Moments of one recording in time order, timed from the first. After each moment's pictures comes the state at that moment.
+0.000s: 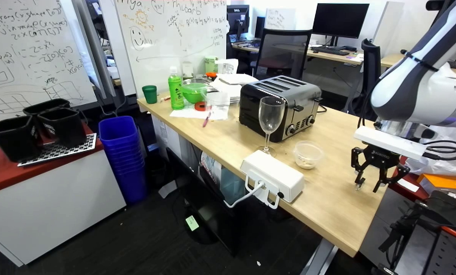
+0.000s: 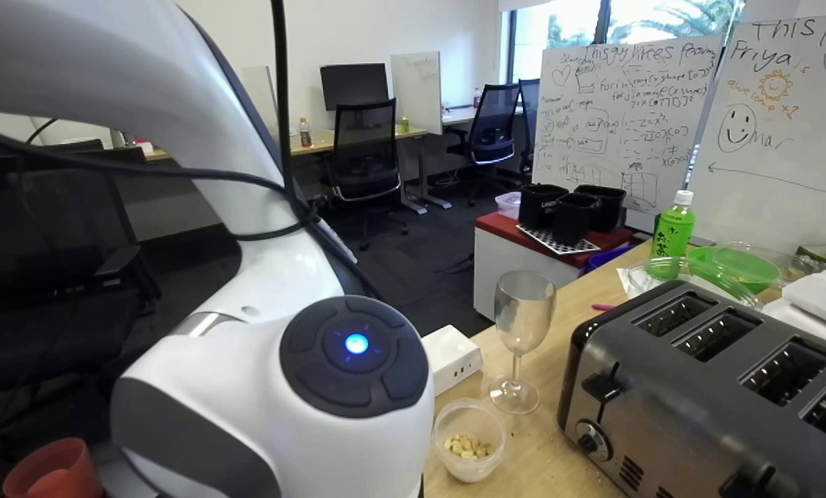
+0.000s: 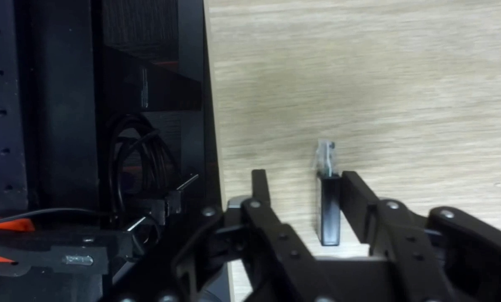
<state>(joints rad) -0.16 0.17 -0.08 -2.79 0.56 2.81 0.74</state>
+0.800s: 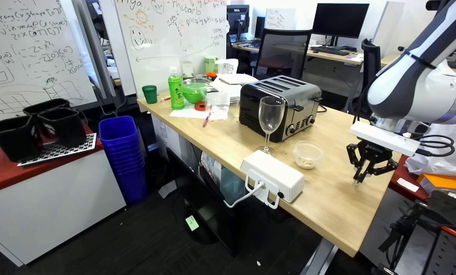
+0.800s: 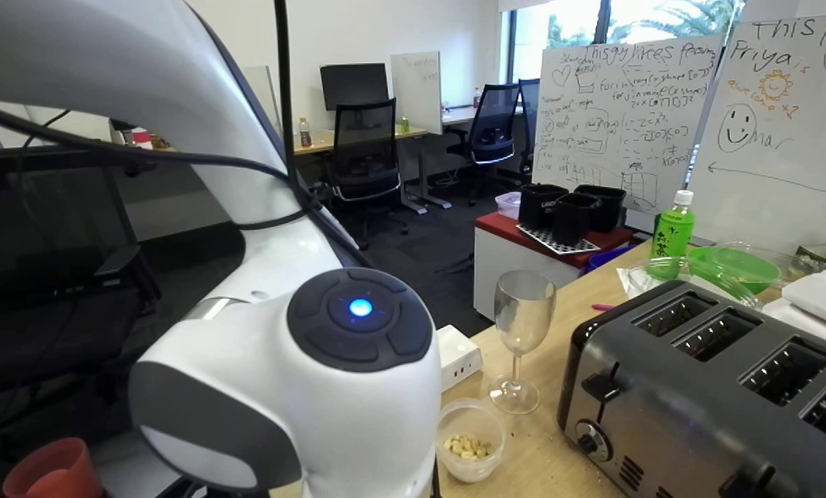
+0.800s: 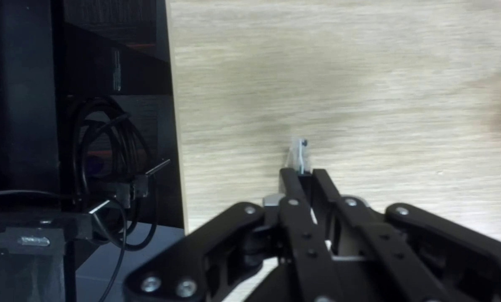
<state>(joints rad) -0.14 0.17 -0.07 -2.77 0.55 2.86 0.74</state>
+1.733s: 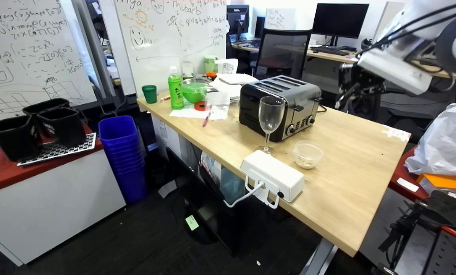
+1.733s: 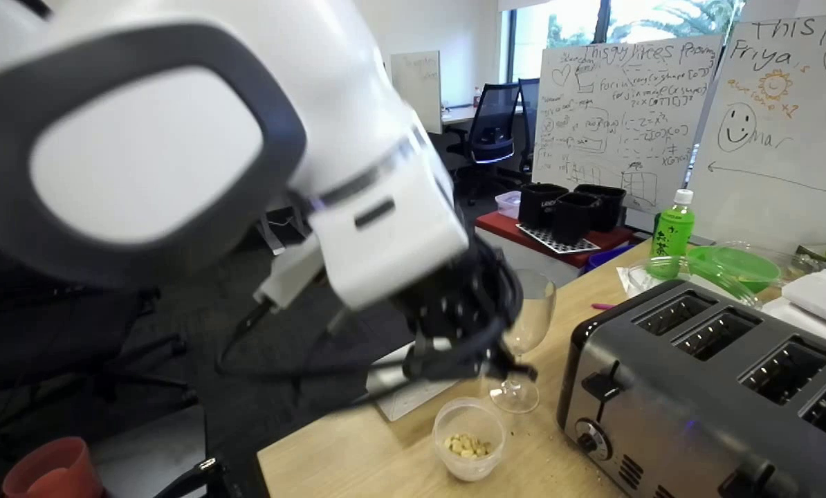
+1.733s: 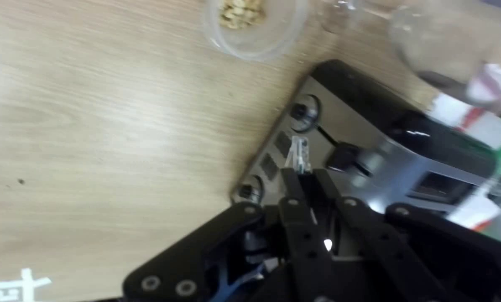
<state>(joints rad) -0.02 -0.32 -0.22 -2.78 -0.39 2.96 1.21</state>
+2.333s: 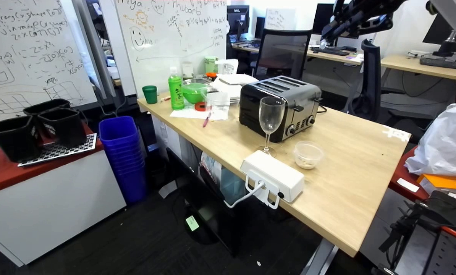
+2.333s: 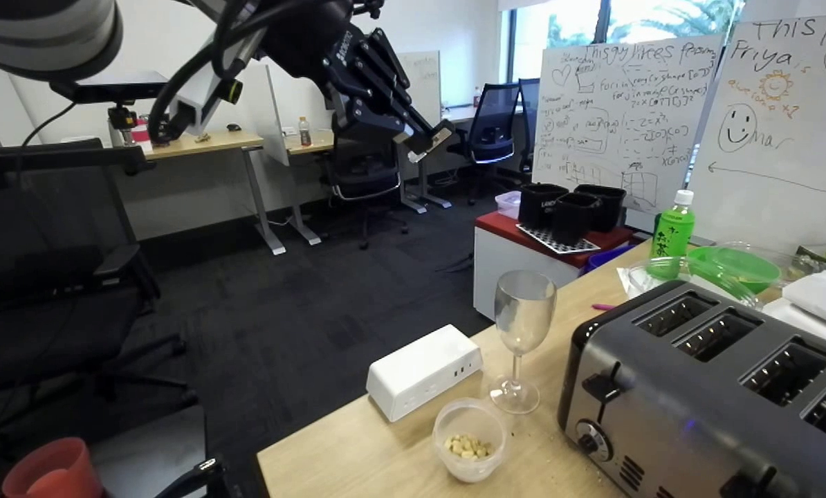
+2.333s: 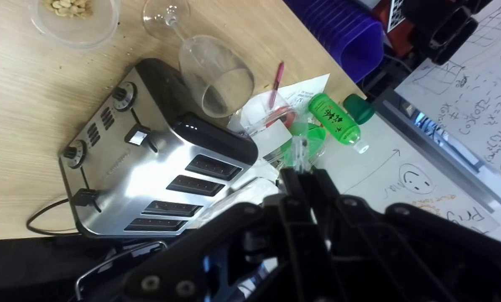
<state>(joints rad) 0.05 -0.68 0.06 -2.77 -0.16 2.89 1.03</state>
